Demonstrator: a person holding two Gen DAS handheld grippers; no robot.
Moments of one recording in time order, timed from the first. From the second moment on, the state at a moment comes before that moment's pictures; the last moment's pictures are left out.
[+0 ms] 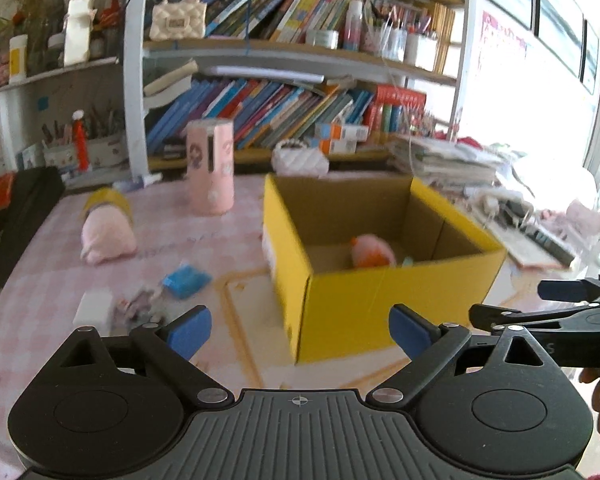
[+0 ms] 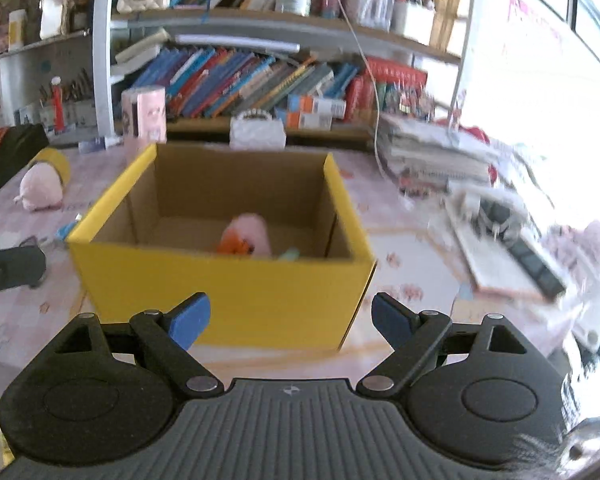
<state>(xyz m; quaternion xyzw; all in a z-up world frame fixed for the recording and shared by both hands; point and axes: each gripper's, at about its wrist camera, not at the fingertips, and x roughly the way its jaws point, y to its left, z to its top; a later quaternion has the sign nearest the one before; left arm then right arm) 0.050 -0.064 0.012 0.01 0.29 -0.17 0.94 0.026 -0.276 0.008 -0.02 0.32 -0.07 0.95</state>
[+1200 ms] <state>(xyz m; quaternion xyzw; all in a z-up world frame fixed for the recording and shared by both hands) -0.013 0.066 -0.009 0.00 0.34 -0.06 0.94 -0.013 -0.122 -0.020 -0.04 0.37 0.06 0.93</state>
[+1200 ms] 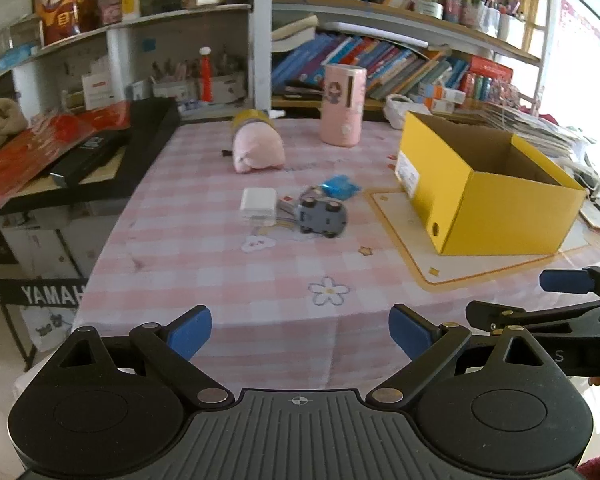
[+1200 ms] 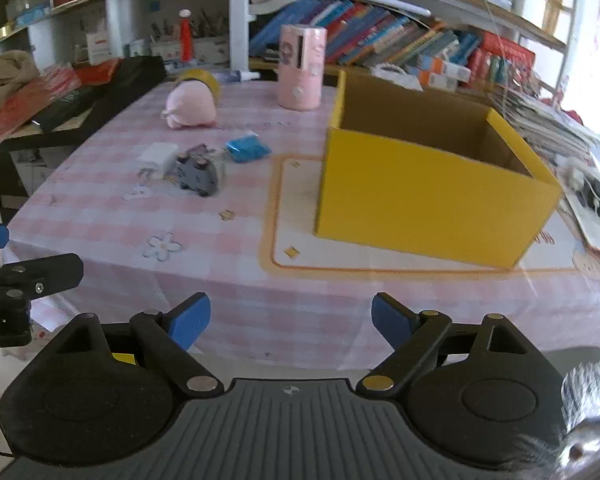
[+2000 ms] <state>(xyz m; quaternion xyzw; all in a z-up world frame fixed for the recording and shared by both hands) 0.007 0.103 -0.011 -0.02 0.34 -0.01 0.94 0.016 -0.080 -0.021 -0.08 0.36 0.11 0.92</state>
